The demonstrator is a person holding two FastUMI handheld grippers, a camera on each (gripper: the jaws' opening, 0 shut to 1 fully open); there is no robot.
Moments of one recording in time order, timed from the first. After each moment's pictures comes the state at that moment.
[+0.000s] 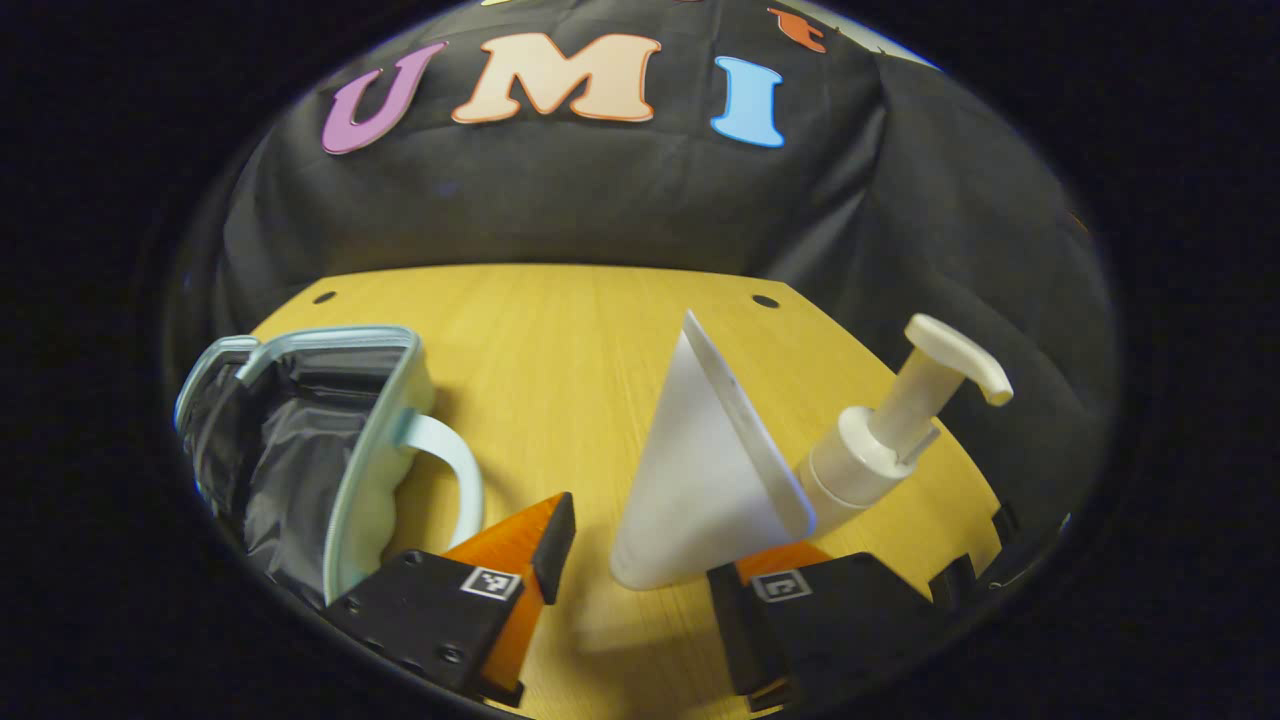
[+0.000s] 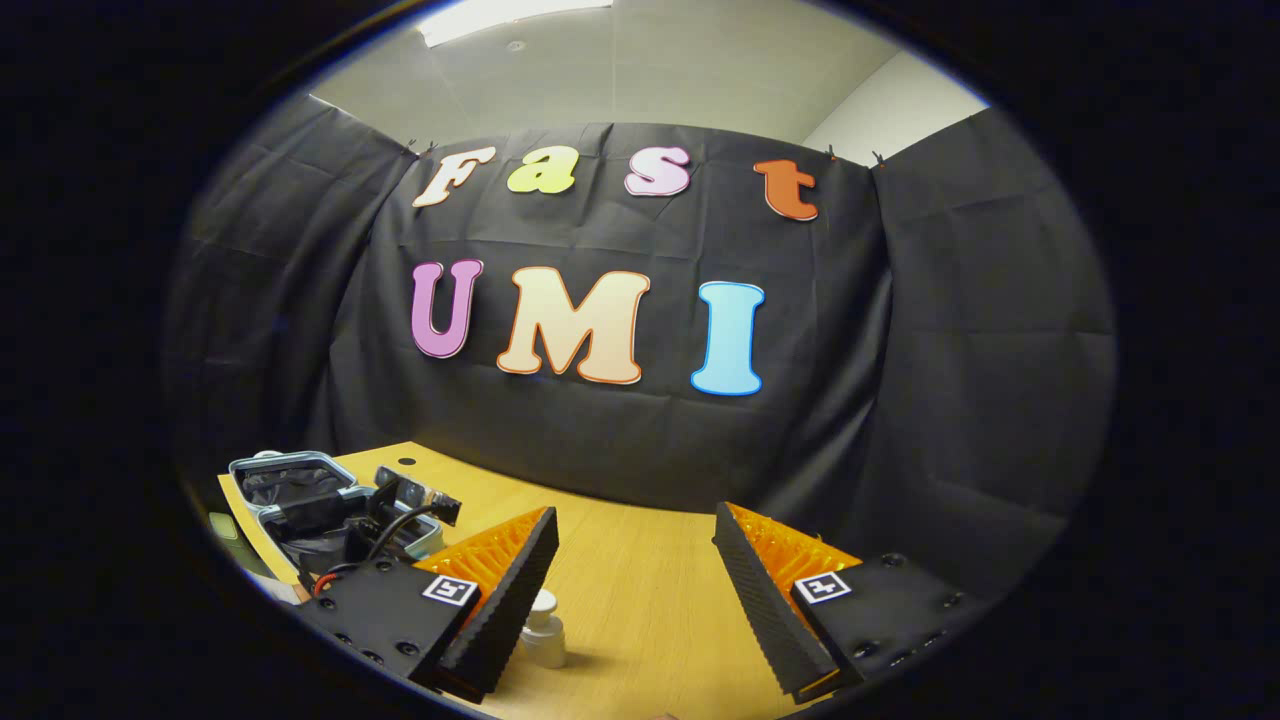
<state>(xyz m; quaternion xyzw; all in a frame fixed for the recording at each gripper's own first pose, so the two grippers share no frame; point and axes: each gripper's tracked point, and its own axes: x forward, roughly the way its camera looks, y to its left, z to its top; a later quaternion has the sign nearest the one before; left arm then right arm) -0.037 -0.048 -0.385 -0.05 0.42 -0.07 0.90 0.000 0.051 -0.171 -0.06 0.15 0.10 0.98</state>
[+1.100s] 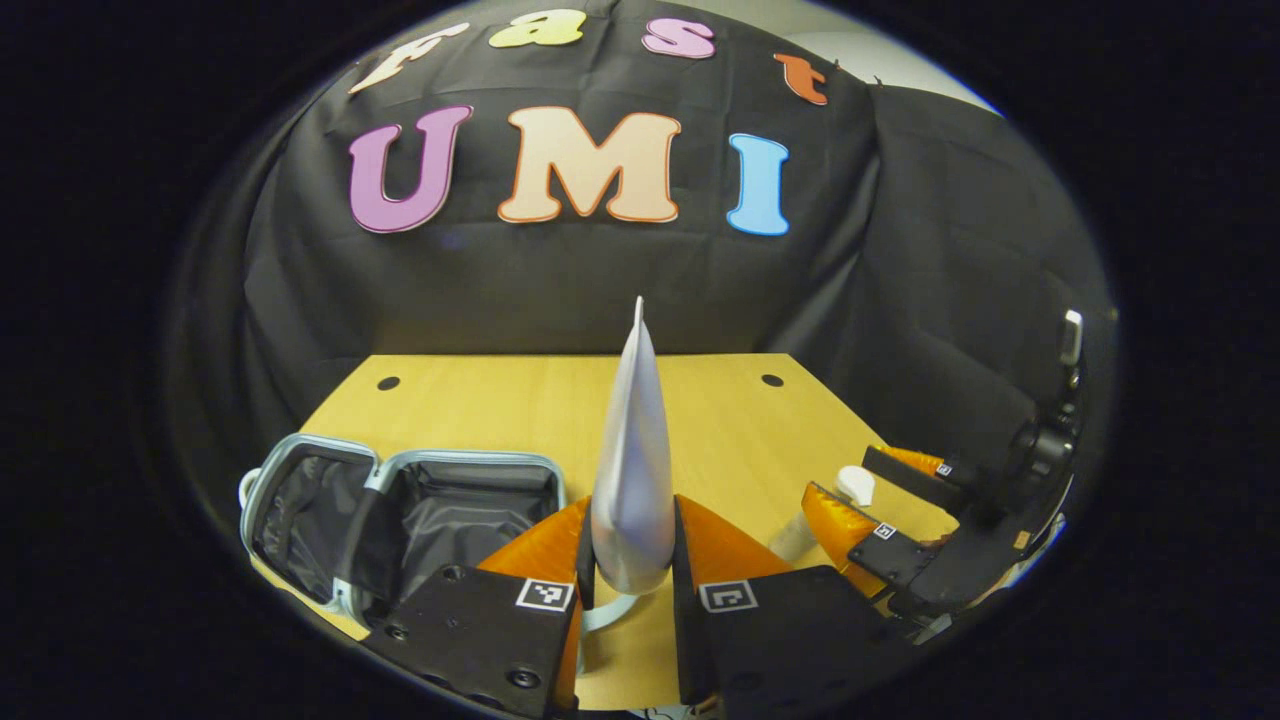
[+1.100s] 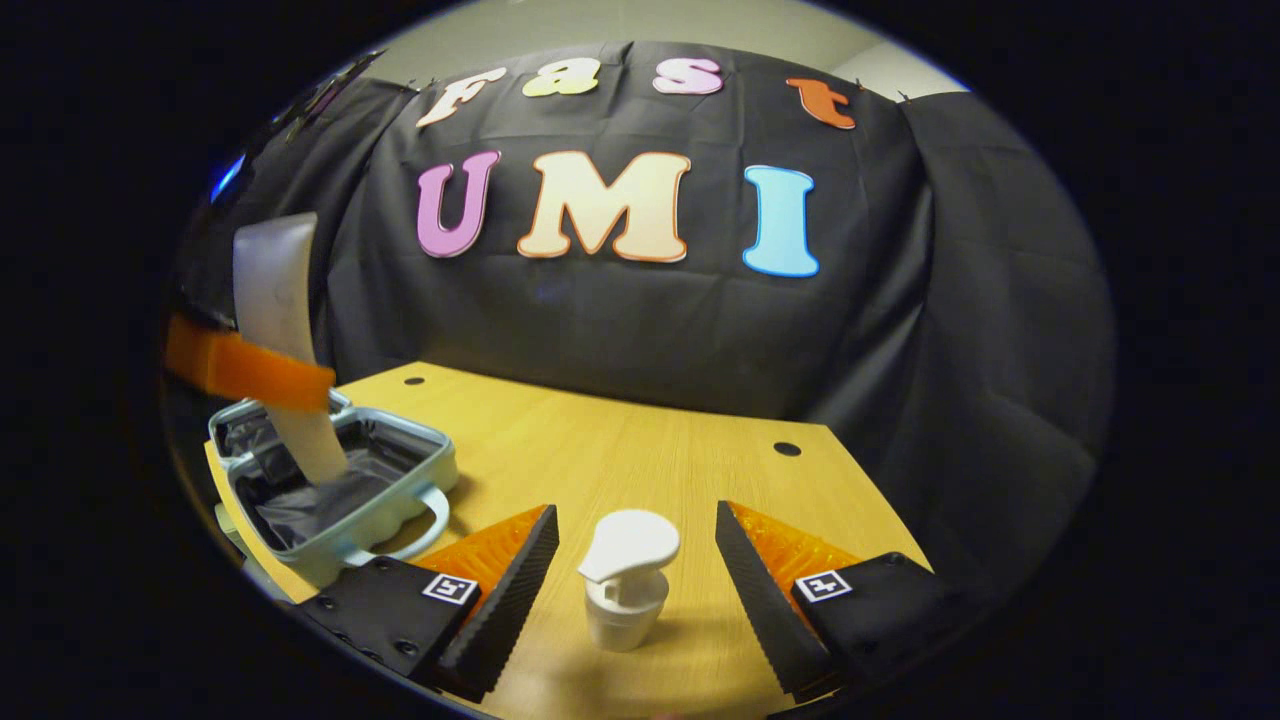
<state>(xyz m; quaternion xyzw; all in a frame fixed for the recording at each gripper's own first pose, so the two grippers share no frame) -0.029 0.059 -0.209 -0.02 0.35 -0.05 0.94 -0.007 0.115 -0.362 -0.07 0.28 0.10 0.95</state>
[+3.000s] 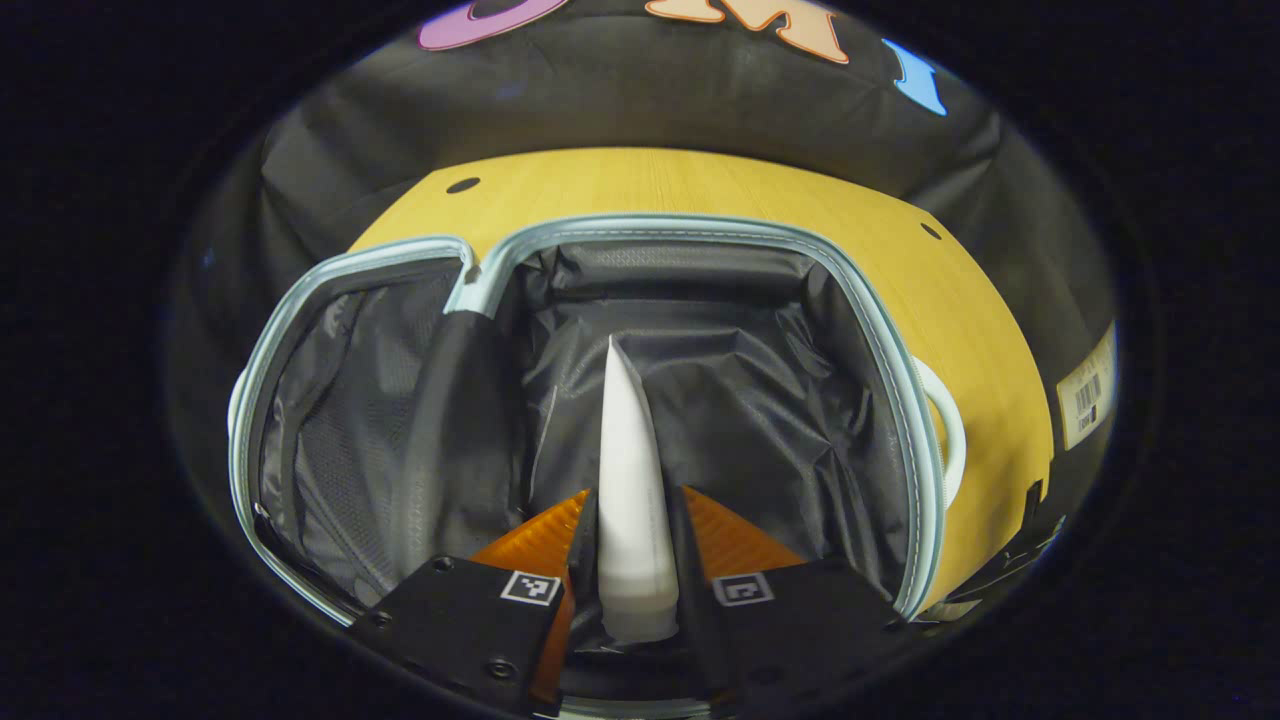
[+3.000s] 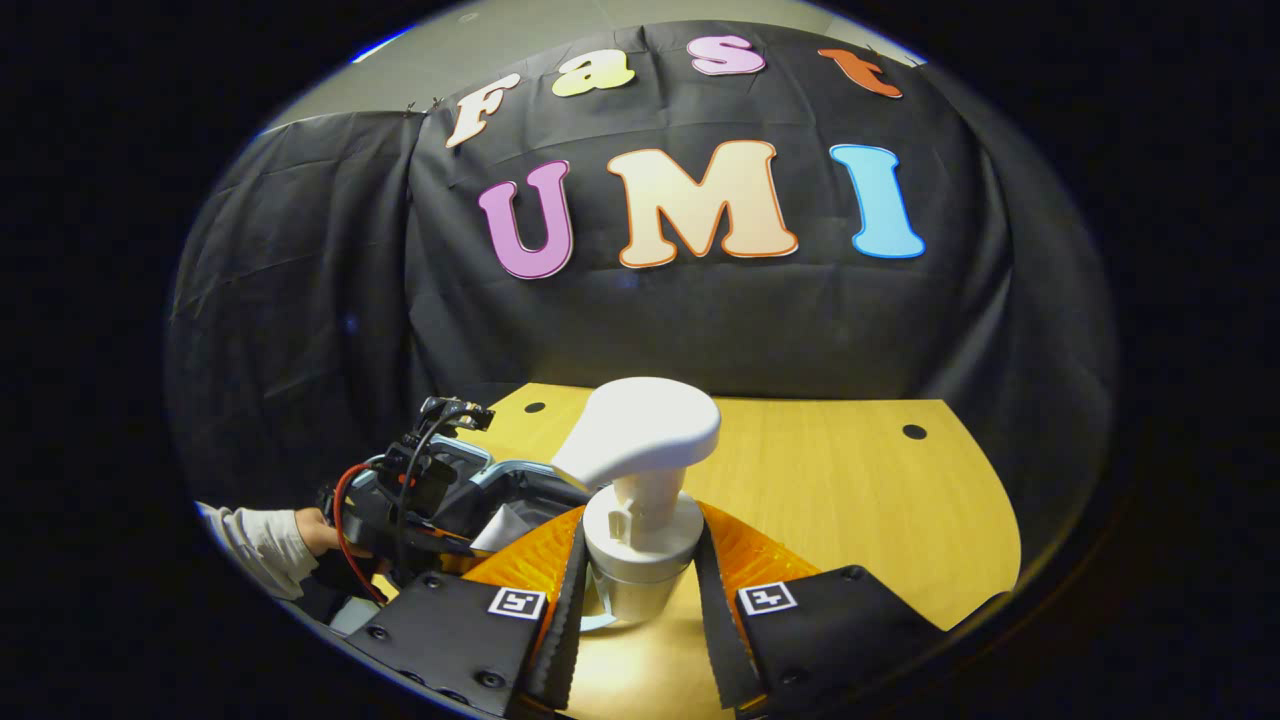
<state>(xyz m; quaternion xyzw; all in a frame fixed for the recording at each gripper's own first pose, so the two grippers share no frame) -0.080 0.227 -0.387 -0.03 0.58 0.02 0.81 -0.017 0.277 -0.282 0.04 0.33 0.21 0.92</state>
